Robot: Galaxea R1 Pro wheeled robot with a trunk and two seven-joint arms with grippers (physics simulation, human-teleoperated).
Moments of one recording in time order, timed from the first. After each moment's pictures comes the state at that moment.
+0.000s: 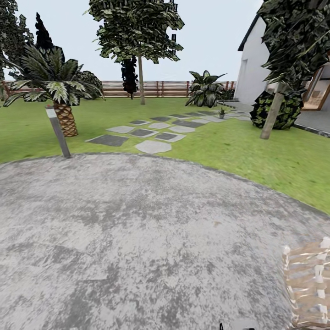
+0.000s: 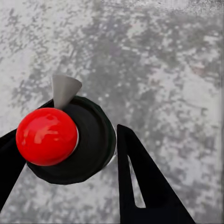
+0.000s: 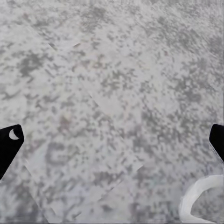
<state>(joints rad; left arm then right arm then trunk) -0.34 0.16 -0.08 -0.02 0.33 -0.48 0.04 -0.38 0.01 0.19 -0.03 -0.01 -0.51 -0.30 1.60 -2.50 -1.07</state>
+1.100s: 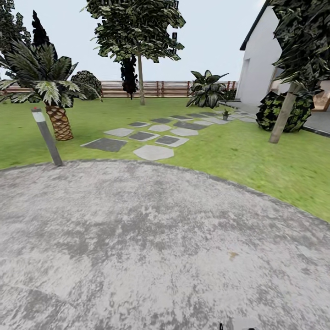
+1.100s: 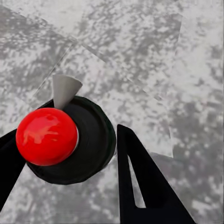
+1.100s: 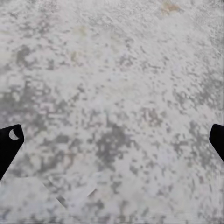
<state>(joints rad) -0.34 0.16 -0.08 -0.02 0.33 -0.48 0.04 -0.38 0.01 0.19 -0.03 -0.01 -0.51 -0.30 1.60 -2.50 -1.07</state>
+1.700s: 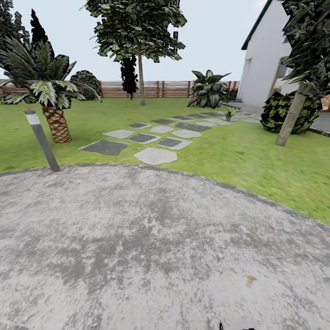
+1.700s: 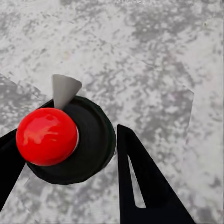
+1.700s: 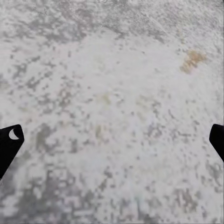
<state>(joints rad) -0.34 0.16 -0.07 -0.02 0.33 -0.48 0.04 -0.38 0.01 0.19 -0.03 -0.01 -0.51 -0.30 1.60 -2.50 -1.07</state>
